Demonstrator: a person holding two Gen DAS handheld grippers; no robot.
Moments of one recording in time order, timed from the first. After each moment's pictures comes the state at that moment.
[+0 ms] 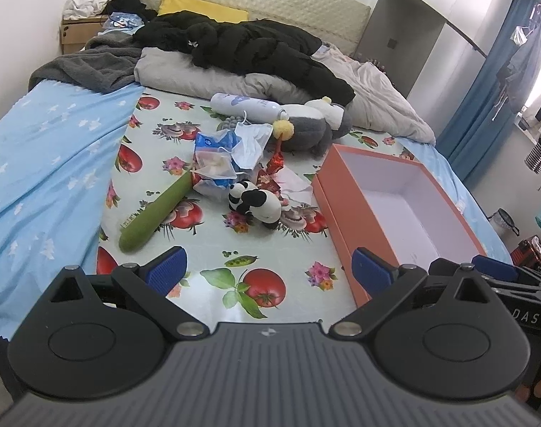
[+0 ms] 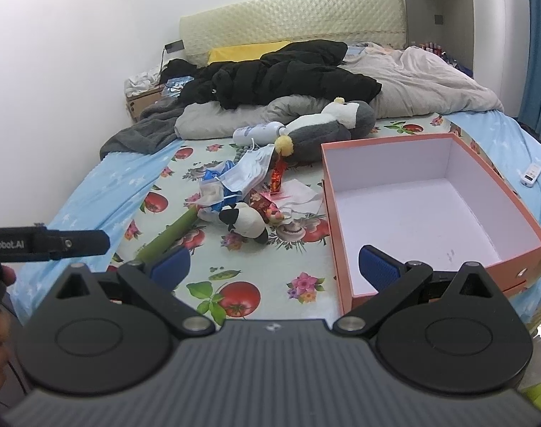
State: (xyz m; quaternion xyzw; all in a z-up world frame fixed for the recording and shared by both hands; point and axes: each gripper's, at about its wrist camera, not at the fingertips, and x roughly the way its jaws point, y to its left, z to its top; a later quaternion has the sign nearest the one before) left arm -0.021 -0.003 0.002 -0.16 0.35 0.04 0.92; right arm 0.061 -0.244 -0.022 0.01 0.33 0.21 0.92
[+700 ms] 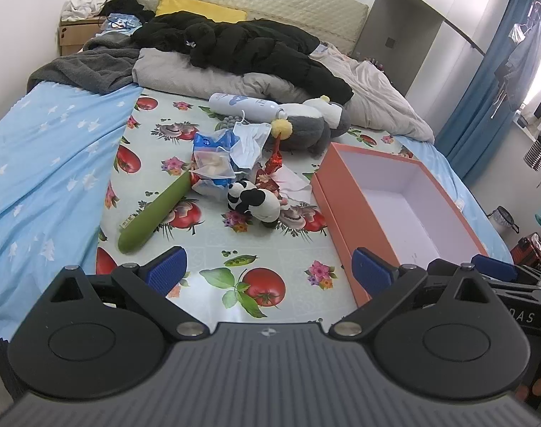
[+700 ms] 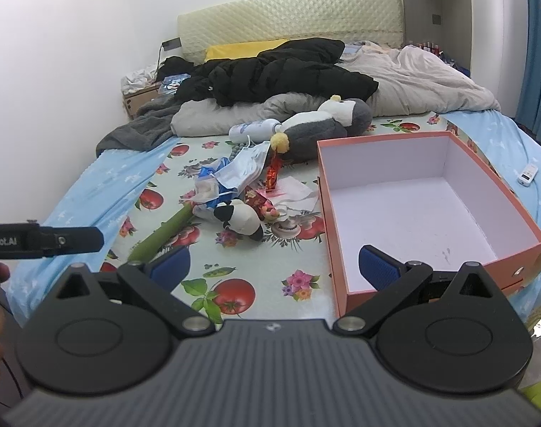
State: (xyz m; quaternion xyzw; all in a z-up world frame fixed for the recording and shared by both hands) left arm -0.021 -0.002 0.002 -0.16 0.35 0.04 0.92; right arm 0.061 -0.246 -0.023 0.01 0.33 0.20 0.92
